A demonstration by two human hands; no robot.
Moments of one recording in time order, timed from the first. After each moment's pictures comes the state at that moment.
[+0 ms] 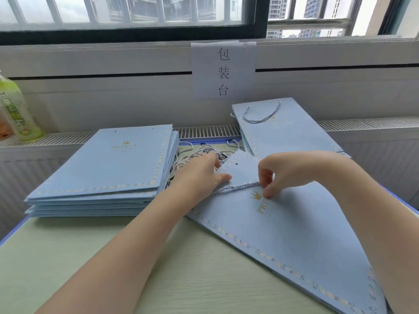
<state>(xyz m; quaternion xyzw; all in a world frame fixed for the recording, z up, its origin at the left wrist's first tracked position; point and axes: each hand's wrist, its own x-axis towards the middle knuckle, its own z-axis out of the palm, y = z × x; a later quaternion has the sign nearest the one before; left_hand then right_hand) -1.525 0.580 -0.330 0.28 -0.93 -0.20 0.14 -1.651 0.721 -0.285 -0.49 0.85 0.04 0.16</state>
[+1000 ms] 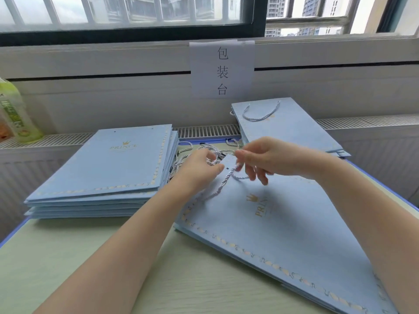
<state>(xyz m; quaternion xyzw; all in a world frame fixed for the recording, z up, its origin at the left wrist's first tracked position) -1.529 0.578 -0.326 0.30 -0.86 -0.38 0.18 -1.644 0.707 -0.289 -0.54 0.76 -0.29 0.22</state>
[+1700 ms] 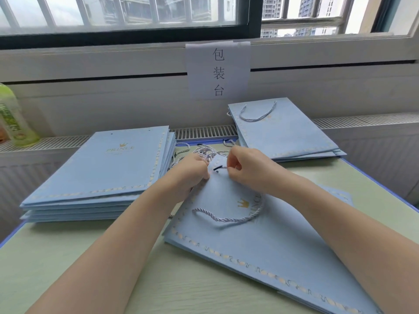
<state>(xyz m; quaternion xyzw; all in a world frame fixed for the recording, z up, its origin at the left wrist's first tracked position) -1.526 0.574 -0.321 0.35 -0.75 -0.54 0.12 -1.635 0.684 -0.324 -0.54 0.80 -0.25 0.00</state>
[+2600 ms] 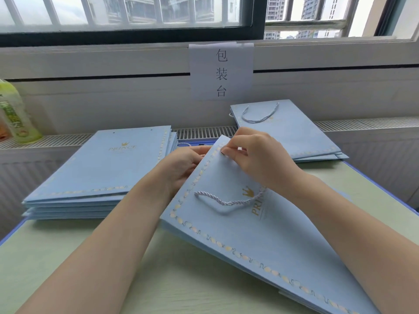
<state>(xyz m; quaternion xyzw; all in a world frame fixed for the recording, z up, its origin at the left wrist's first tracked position) -1.513 0.563 -0.306 0.23 -0.60 -0.76 0.11 -1.632 0.688 -0.310 -0.57 0.74 -0.31 -0.19</state>
